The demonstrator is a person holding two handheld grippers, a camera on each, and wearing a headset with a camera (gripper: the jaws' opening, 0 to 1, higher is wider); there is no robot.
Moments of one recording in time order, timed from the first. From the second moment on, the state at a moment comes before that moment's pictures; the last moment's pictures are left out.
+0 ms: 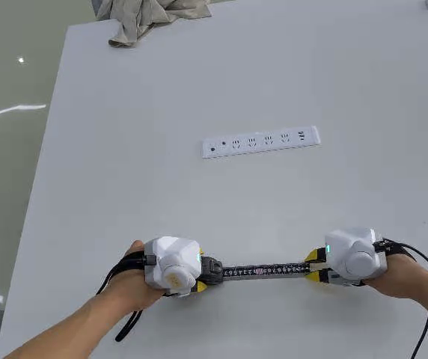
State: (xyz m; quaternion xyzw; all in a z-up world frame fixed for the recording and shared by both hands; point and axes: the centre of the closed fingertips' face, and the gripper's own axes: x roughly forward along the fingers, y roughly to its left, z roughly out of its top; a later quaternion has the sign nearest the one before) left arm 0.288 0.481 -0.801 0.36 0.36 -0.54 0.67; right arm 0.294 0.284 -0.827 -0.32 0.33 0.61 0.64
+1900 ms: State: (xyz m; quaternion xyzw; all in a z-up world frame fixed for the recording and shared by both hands) left arm 0.289 0.480 -0.802 0.37 0.36 -0.54 0.67; right arm 0.296 0.232 -0.825 -0.34 0.35 0.60 0.64
